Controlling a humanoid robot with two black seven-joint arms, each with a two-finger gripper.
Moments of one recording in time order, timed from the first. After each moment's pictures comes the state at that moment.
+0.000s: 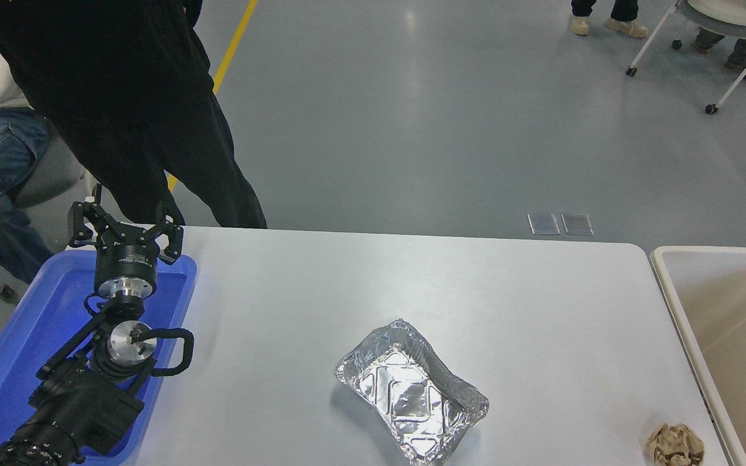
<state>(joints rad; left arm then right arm) -0.52 0.14 -1.19 -0.59 0.09 -0.33 -0.56 0.59 -0.51 0.09 0.08 0.22 -0.08 -0.04</state>
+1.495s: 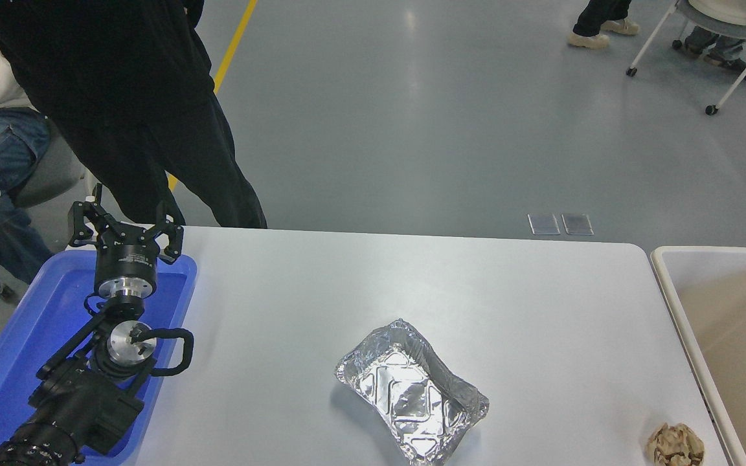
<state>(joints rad) -0.52 0.14 -1.19 -0.59 0.09 -0.33 -0.56 0.78 -0.58 0.04 0.24 0.13 -0.07 -0.02</state>
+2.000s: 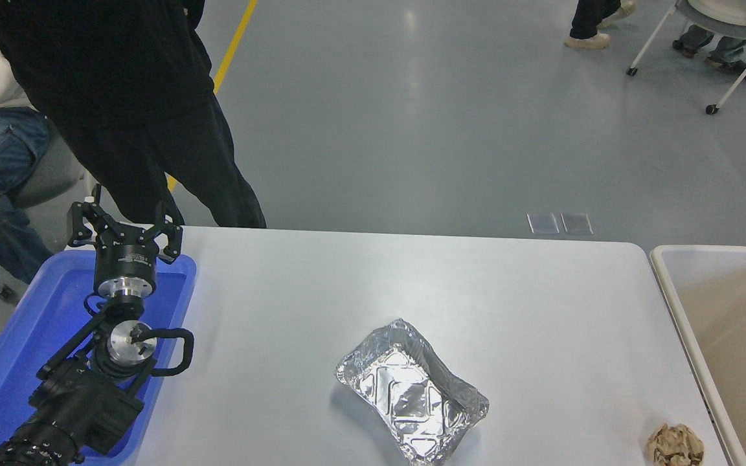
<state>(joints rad) -0.52 0.14 -1.19 -0.59 0.09 -0.33 -0.56 1.07 -0.86 -0.11 0.79 -0.14 -0.09 -0.02</state>
